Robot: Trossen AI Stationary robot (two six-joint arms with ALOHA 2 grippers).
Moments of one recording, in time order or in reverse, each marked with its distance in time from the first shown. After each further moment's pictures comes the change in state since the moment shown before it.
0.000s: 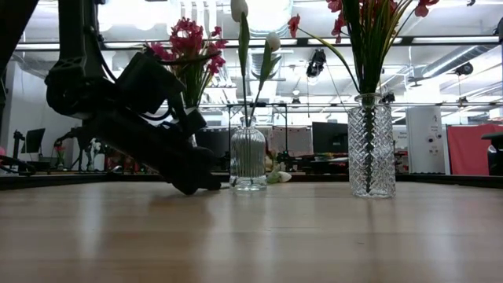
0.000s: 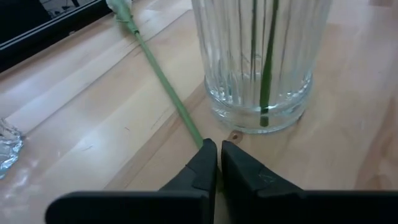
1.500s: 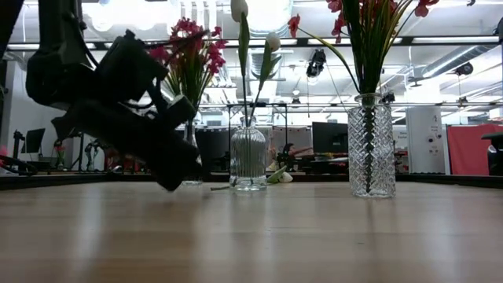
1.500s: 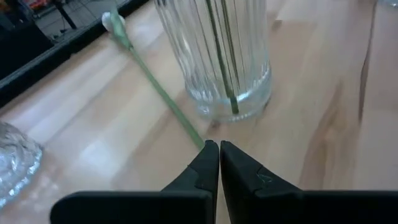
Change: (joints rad) left arm -0.090 -0.087 -0.047 -0.013 -0.060 0.084; right arm 0.000 -0.001 0.000 0.000 -0.024 -0.008
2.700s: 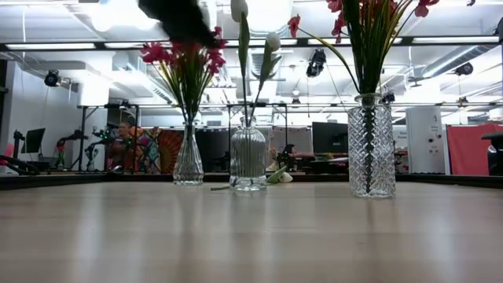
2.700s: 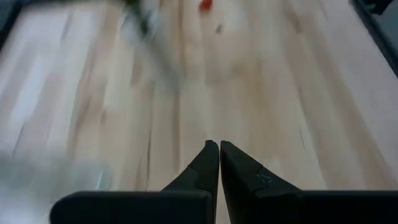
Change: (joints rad) left arm -0.211 -0.318 0.667 -1.165 0.392 0.040; right arm 0.003 -0.026 -0.005 -0.025 -0.045 -0.009
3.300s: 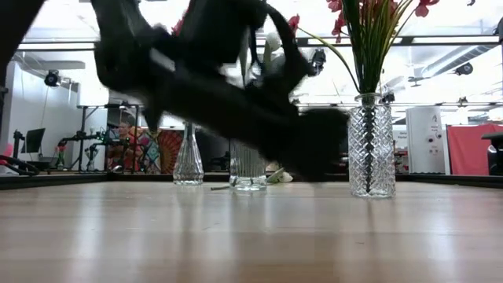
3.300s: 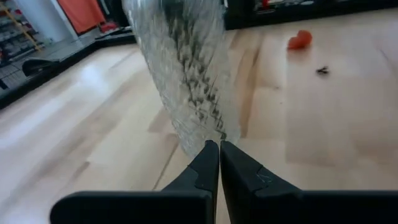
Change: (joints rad) left arm 0.058 0.717 0.011 1.130 -0.343 0.105; right arm 0.071 0.016 -0.029 -0.009 -0.027 0.024
